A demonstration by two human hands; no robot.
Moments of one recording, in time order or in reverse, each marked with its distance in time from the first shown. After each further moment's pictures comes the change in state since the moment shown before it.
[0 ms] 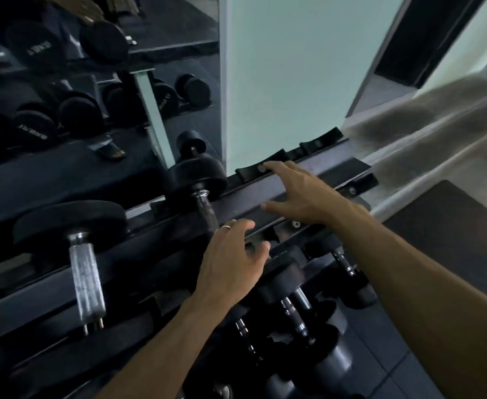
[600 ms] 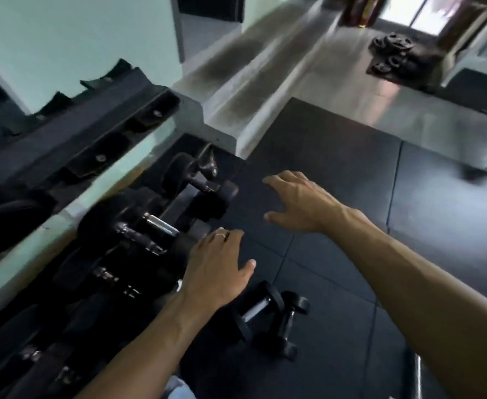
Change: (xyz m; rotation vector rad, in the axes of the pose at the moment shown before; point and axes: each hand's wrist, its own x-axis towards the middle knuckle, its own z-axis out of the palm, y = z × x) left_hand -0.211 0.133 0.251 0.391 -0.485 0.484; right_hand -0.420 0.182 0.039 -0.075 0.054 0.498
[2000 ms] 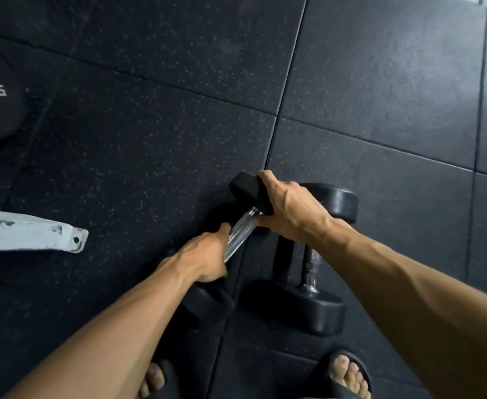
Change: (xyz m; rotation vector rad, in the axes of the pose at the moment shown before) left_hand 0.151 -0.227 0.629 0.227 -0.878 -0.044; right_hand 0.067 0.231 0.662 0.332 -0.135 0.308
